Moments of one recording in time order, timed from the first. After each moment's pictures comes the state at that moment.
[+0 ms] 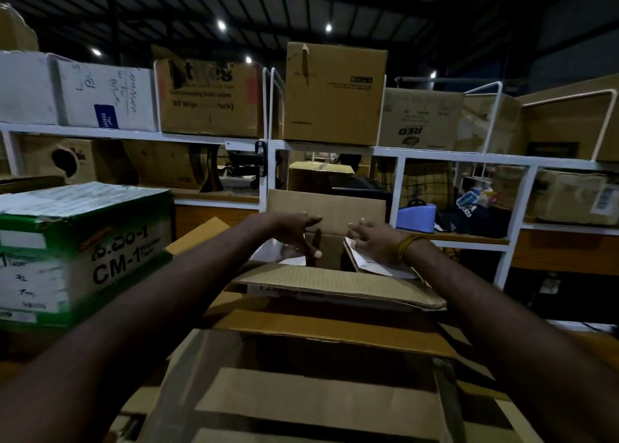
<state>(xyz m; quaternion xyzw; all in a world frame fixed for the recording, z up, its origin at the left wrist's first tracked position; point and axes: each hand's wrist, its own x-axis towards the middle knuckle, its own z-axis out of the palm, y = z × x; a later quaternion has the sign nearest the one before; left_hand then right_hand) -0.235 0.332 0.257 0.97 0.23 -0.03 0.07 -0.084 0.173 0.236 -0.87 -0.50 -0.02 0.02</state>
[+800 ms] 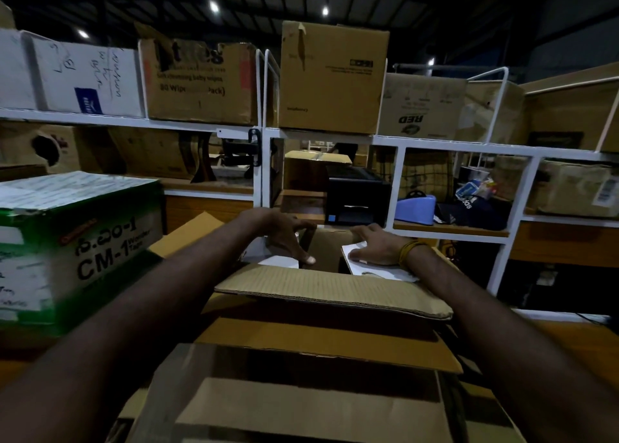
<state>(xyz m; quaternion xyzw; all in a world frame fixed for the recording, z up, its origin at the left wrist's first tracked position) -0.216 0.366 0.242 0.96 0.24 -0.12 0.10 -0.059 0.187 0.212 -0.88 -0.47 0.05 0.06</state>
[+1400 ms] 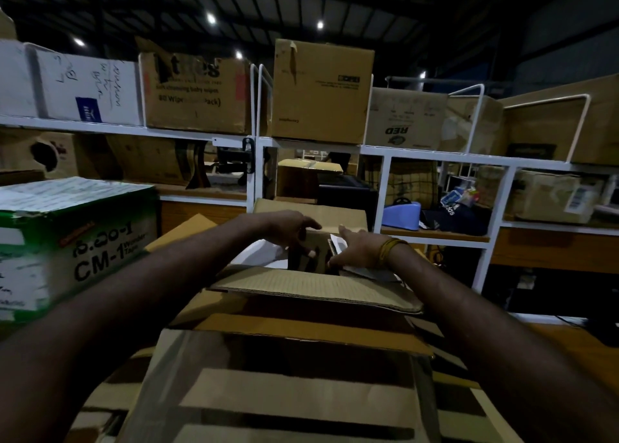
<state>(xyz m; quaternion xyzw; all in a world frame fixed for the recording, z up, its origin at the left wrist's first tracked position) -0.224 0.323 0.251 0.99 0.14 0.01 0.05 -0.119 0.154 0.241 -0.88 -0.46 0.05 0.04</state>
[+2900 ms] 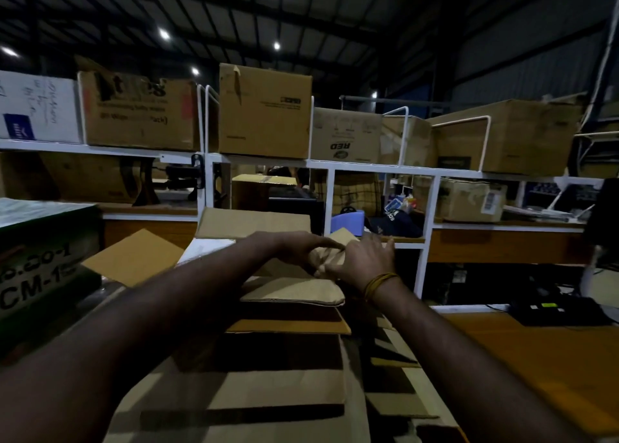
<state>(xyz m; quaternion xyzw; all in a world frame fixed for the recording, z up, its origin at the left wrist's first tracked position) -0.167 0.202 0.253 1.00 -0.02 -0.01 0.01 -0.124 0.036 0.229 -0.93 -0.30 -0.20 0.02</state>
